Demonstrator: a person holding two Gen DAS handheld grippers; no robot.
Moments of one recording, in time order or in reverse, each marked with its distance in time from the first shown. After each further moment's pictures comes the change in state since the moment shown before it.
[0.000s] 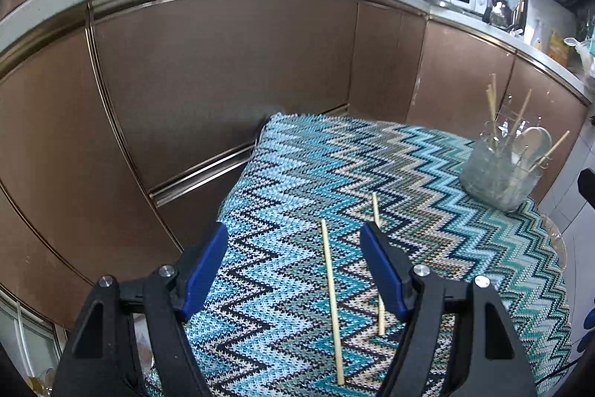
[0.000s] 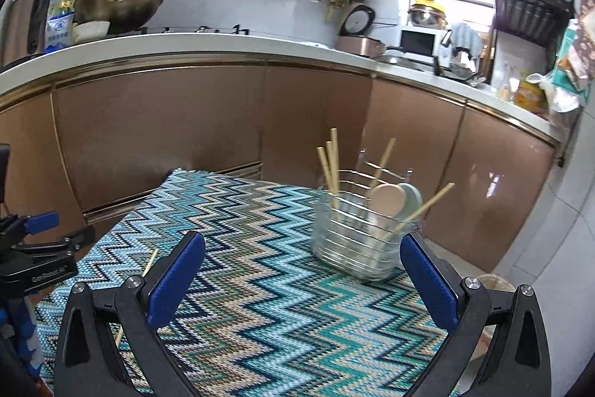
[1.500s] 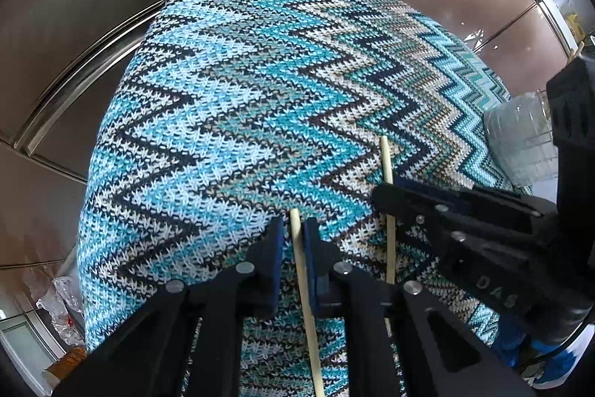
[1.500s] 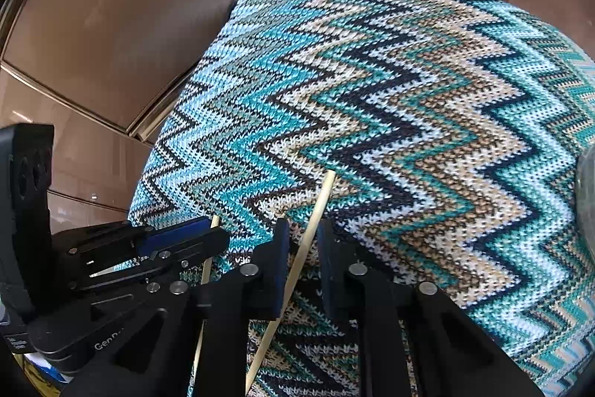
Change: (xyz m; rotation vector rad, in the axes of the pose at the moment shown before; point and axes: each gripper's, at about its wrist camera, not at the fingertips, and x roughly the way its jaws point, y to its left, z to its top) left arm 0.191 -0.004 0.023 -0.037 0.613 -0.275; right arm 0.277 0.115 -0.028 0.074 0.816 0.499
